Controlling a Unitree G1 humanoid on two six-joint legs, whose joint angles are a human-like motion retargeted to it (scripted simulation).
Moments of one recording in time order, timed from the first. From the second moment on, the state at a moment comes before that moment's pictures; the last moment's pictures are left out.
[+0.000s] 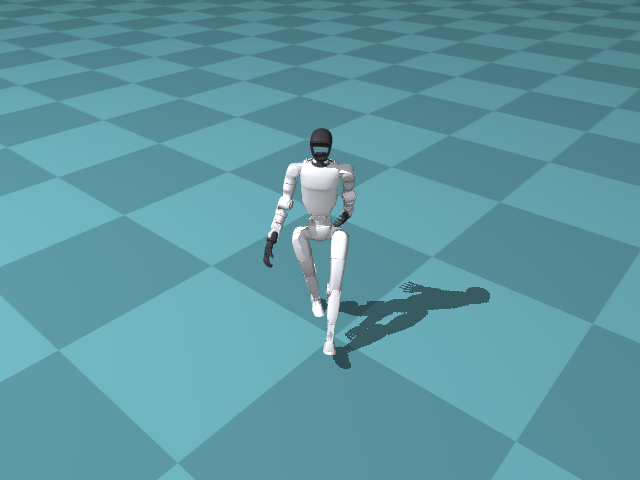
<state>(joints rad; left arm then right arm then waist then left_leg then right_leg) 0.40 0.08 0.30 1.70 0.90 -0.14 -0.19 -0.26 -0.19 -0.35 1.17 -0.52 -0.22 -0.03 -0.01 -0.07 -0.04 -0.54 -0.08 0.13 -0.01 -0.05 0.02 0.14 0.16 0.25 0.08 0.02 -0.26</state>
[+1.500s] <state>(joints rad) 0.02 0.08 0.37 1.45 0.35 -0.22 -0.26 0.07 -0.20 -0.55 1.57 -0.57 -0.15 0.14 -0.05 0.15 -0.07 -0.20 -0.08 0.01 0.18 -0.13 0.26 -0.26 0.07 -0.03 0.67 0.13 0.09</state>
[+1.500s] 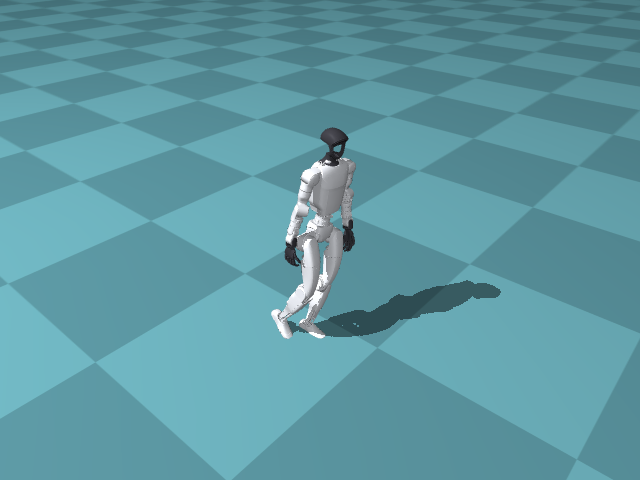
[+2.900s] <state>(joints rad) -0.18 0.15 0.20 1.05 0.51 -0.27 -0.15 0.23 -0.09 -0.36 1.54 -0.65 -0.20 0.11 -0.17 0.06 -0.06 -0.04 -0.16 0.01 0.09 -0.18 0.23 -0.33 -0.01 0.06 0.35 0.05 0.13</state>
